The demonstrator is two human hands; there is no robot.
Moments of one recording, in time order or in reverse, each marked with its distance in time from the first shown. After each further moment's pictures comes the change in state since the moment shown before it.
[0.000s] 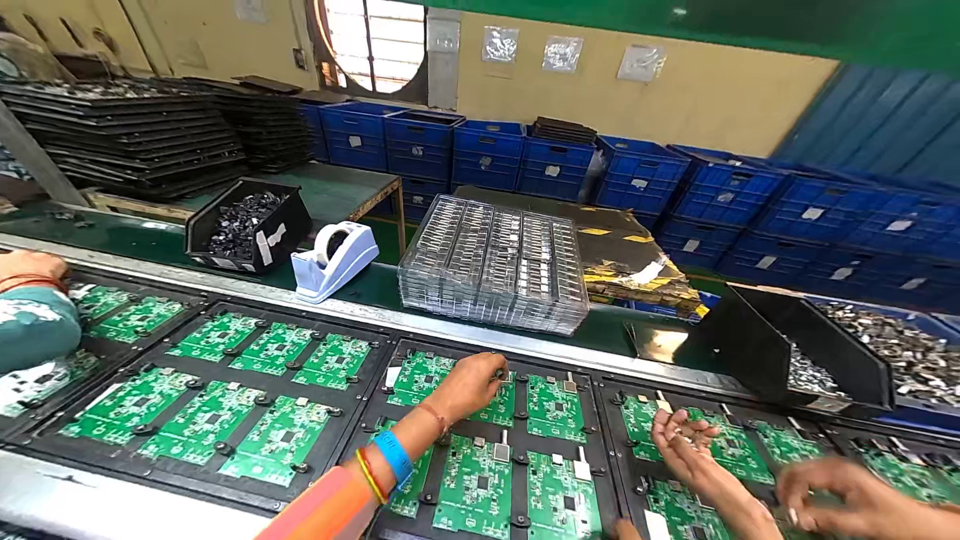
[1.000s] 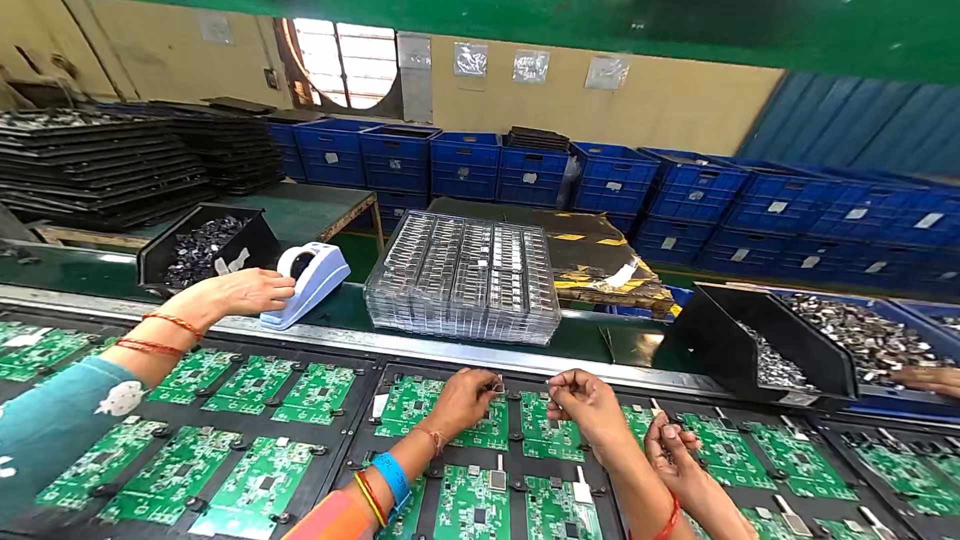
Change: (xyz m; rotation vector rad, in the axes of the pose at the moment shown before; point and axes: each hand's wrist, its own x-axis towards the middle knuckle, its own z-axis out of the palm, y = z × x) left_hand 0.027 -0.002 0.032 -0.062 0.042 -0.039; right_hand 0.144 -0.002 -0.050 1.182 0.273 -0.014
